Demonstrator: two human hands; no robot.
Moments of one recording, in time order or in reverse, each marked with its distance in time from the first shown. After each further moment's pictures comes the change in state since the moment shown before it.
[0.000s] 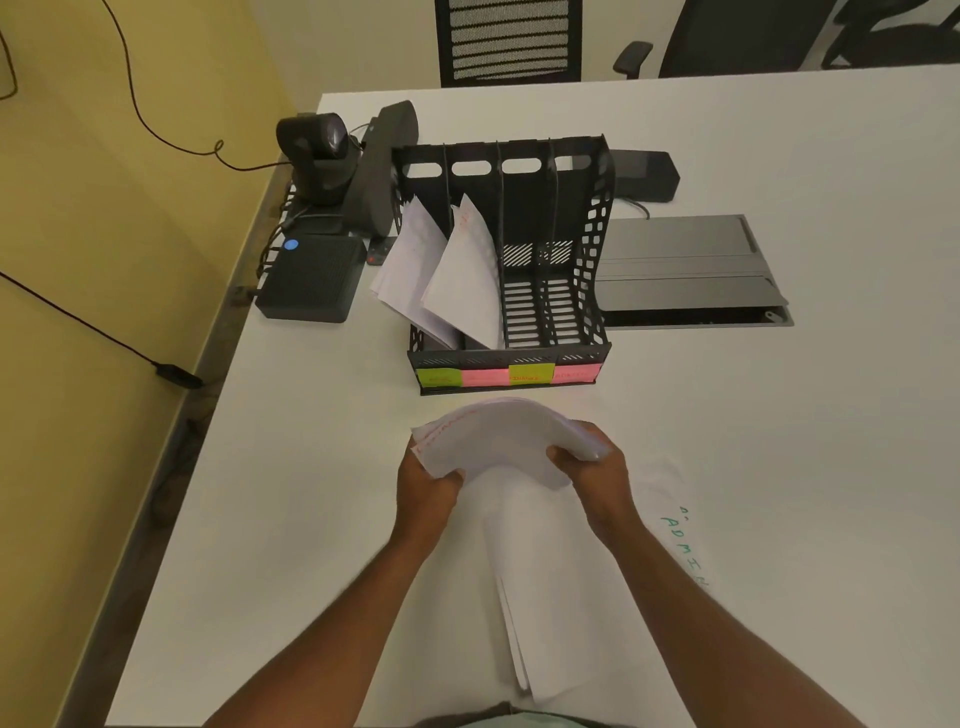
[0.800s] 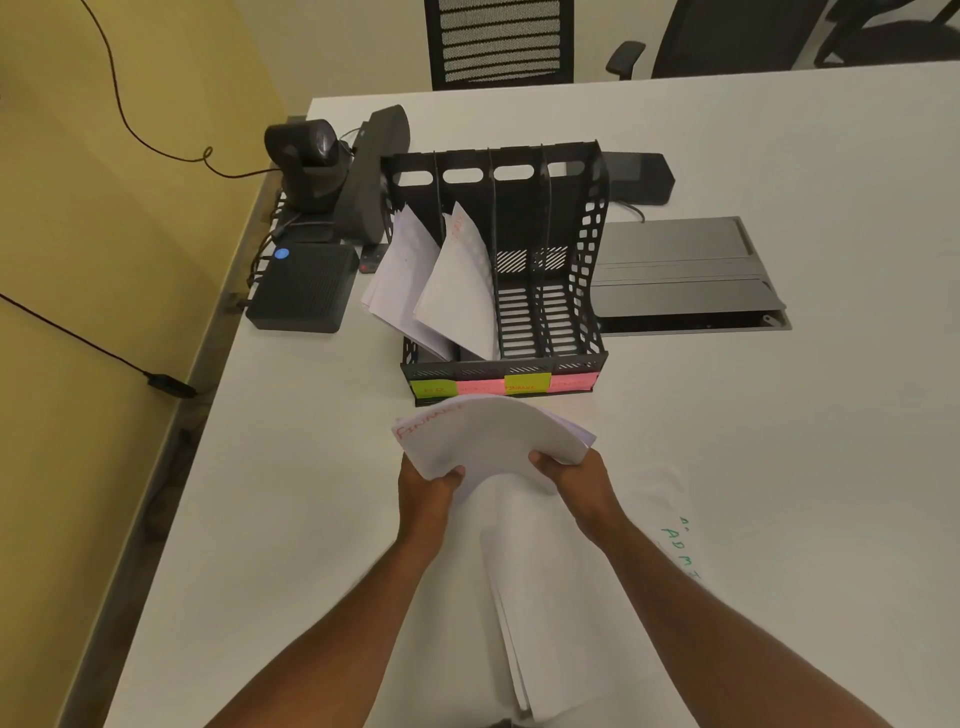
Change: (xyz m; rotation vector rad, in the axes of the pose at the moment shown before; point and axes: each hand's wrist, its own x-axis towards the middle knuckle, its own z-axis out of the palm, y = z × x) left_hand 0.030 -0.022 0.014 -0.044 0.039 -0.145; right_hand 0.017 -0.003 0.010 -0.075 -0.140 0.010
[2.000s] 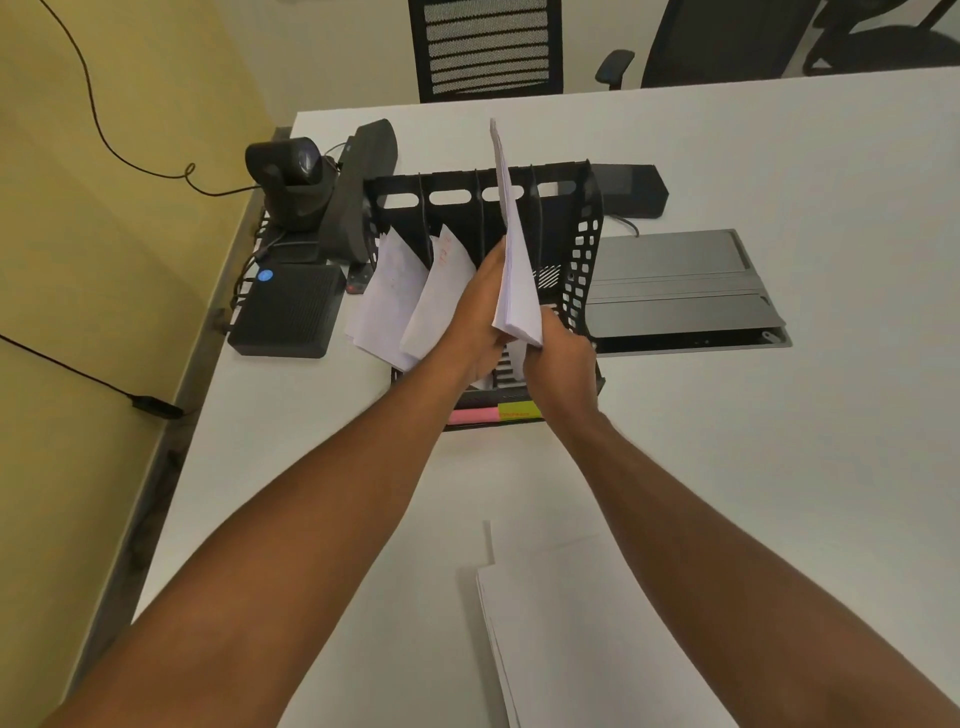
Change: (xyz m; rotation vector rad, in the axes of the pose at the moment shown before) left_hand 0.098 0.217 0.116 -0.188 -0.452 -0.018; right_hand 0.134 -0.099 0.017 -0.589 0.376 -0.384
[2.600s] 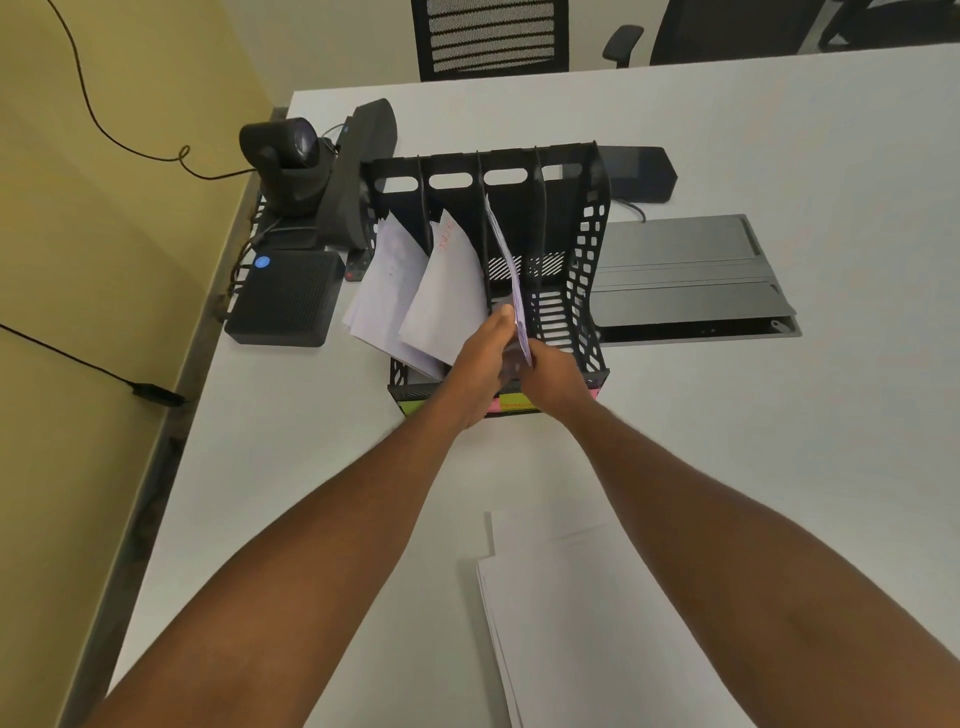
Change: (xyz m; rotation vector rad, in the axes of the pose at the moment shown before) left_hand -0.016 -0.064 -0.016 0.145 -0.023 -0.118; right_hand 0.007 0.041 0.025 -0.102 -0.440 0.146
